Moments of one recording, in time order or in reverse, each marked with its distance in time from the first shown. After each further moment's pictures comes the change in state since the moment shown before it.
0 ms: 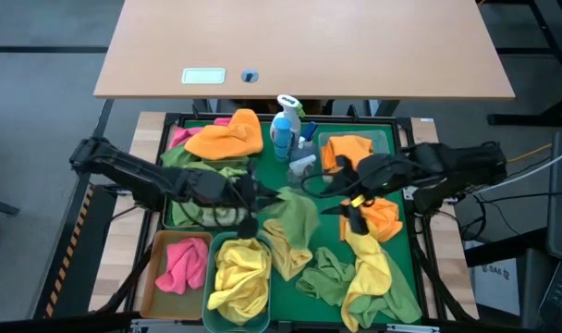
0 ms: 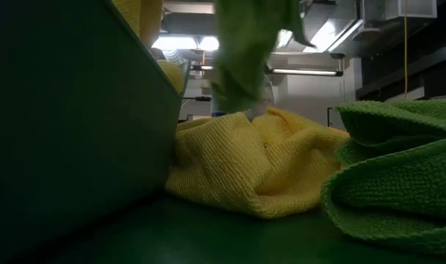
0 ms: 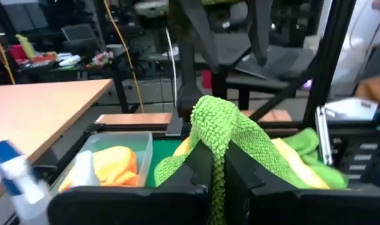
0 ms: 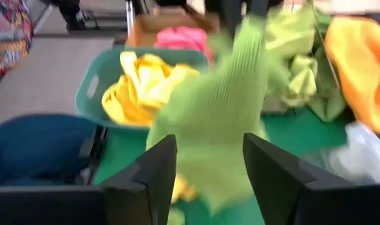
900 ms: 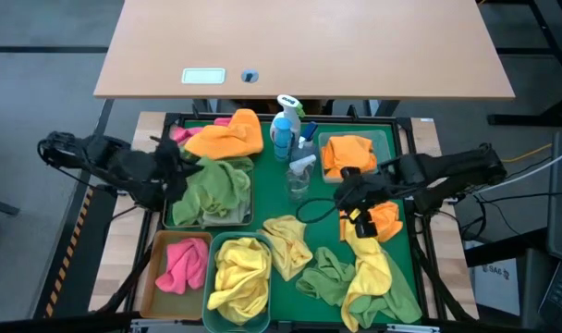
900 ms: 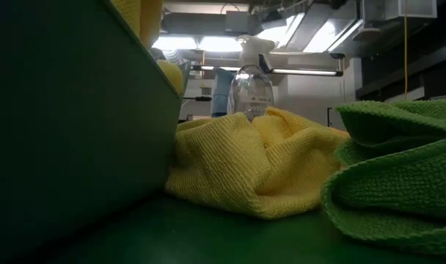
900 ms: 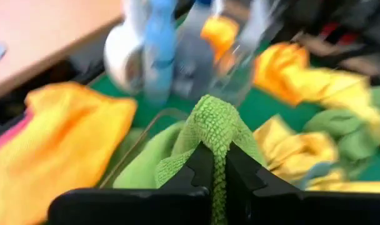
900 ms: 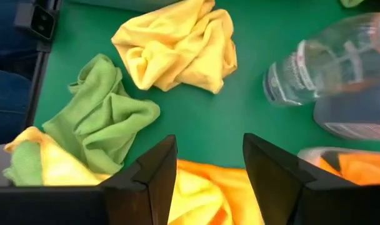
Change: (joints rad) left arm -0.046 -0.580 -0.047 -1.083 -0.230 -0.665; right arm 0.017 -0.011 -0.225 -0.198 -0.005 -0.076
